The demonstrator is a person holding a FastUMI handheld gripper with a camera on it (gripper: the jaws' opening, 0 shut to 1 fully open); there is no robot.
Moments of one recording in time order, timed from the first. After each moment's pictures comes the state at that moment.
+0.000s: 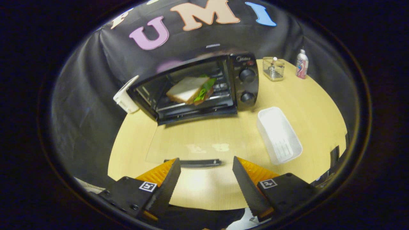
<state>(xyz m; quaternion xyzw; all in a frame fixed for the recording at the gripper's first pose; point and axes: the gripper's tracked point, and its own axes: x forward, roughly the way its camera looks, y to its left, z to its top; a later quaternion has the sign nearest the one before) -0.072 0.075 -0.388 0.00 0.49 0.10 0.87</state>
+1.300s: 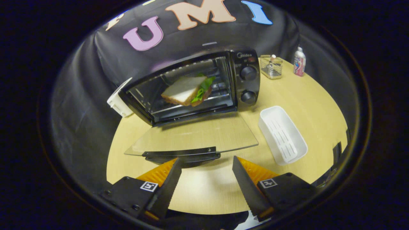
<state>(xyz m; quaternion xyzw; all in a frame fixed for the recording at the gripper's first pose) -0.032 0.083 -0.373 0.02 0.45 0.07 0.89</state>
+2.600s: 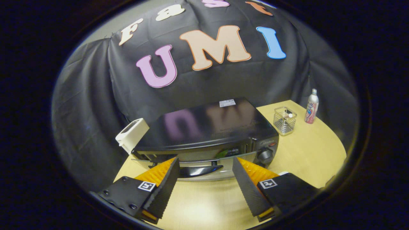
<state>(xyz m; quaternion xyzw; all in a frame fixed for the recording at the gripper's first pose) 0.097 0.130 -0.293 0.03 0.28 0.10 0.96</state>
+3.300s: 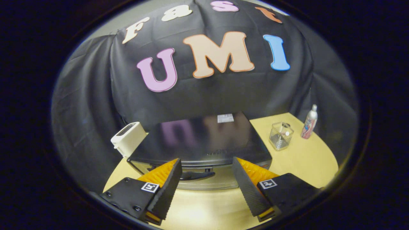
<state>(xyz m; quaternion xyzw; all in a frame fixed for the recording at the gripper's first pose) 0.117 0.124 -0.235 -0.03 0.23 0.11 0.97</state>
